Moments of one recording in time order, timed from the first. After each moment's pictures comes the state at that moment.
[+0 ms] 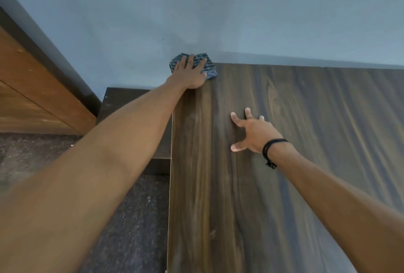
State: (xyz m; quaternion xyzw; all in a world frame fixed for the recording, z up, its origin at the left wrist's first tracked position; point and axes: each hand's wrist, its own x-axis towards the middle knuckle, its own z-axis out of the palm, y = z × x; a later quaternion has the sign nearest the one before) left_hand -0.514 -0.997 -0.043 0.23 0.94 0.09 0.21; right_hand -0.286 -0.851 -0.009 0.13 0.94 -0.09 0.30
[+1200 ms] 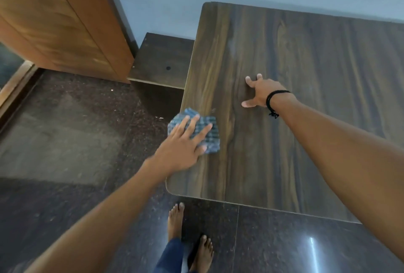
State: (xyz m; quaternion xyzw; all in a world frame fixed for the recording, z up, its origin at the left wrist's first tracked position) left_hand -0.015 -1.162 -0.065 0.31 0.94 0.05 0.13; right_hand -0.125 -0.881 -0.001 0.05 0.96 0.02 0.29
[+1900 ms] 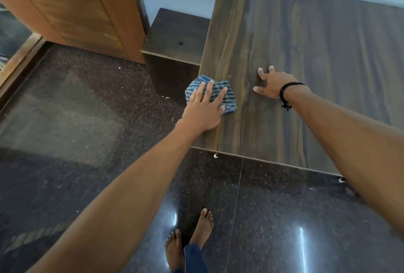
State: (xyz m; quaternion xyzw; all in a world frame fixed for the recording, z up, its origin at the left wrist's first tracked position) left_hand 0.015 -1.145 -0.059 0.22 0.97 0.06 0.12; right_hand -0.045 -0.907 -0.013 0.04 0.96 0.07 0.26
